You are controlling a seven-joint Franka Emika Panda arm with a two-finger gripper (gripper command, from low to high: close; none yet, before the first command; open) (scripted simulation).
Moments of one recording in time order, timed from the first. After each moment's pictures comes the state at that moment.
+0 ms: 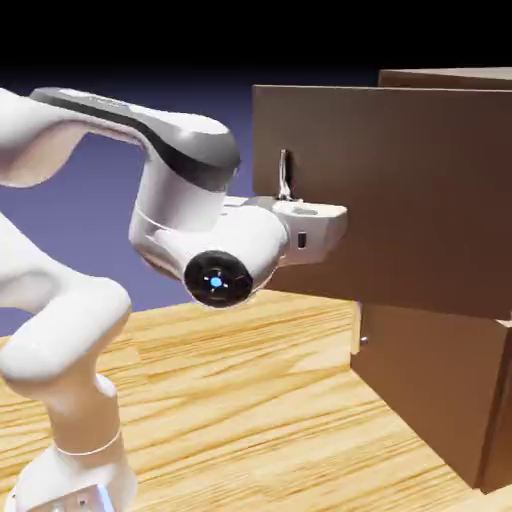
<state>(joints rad) -0.64 -0.70 -0.31 -2.64 1.28 1.39 -1.17</state>
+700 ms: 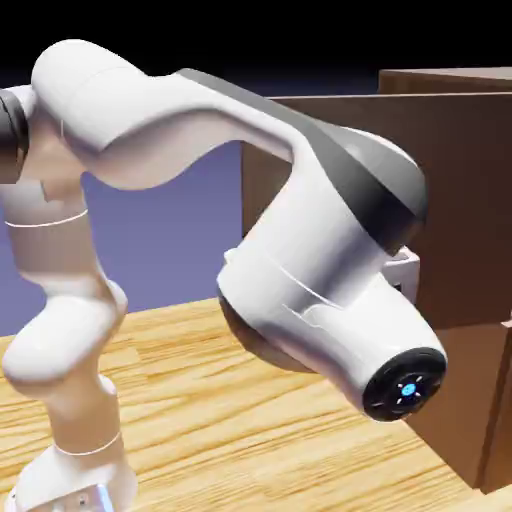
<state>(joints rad) -0.58 0.05 -0.64 -1.90 1.00 0.61 -1.48</state>
